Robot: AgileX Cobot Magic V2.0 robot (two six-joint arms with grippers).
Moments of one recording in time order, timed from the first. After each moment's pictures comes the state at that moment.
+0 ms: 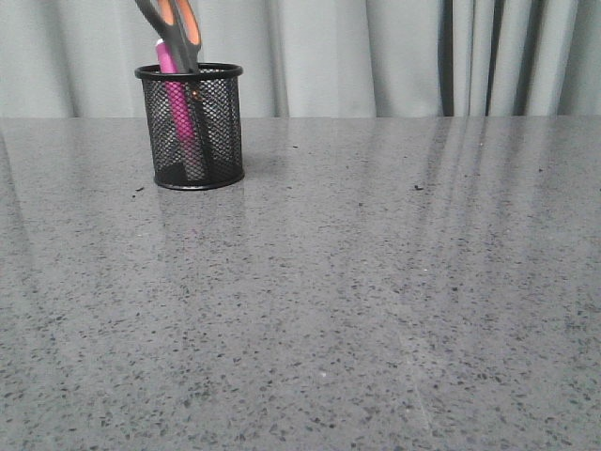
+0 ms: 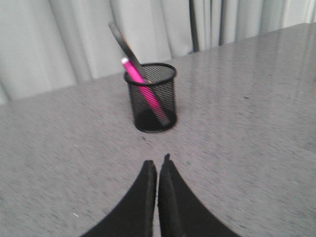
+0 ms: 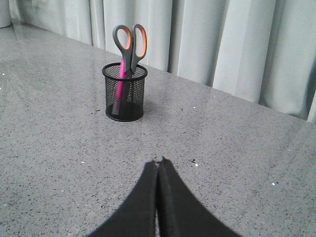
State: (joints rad) left arm -0.42 0.13 -0.42 -0.06 0.53 0.22; right arm 0.74 0.24 -0.49 -0.33 0.48 0.21
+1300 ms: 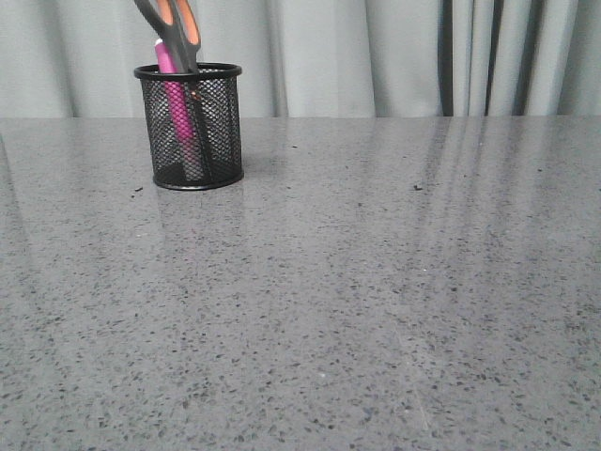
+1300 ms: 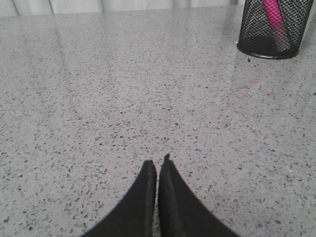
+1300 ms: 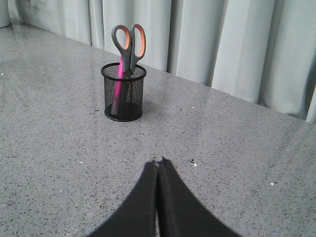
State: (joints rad) left arm -0.13 0.00 0.00 0.02 0.33 0.05; right arm 0.74 0.24 -0.49 -0.33 0.48 0.21
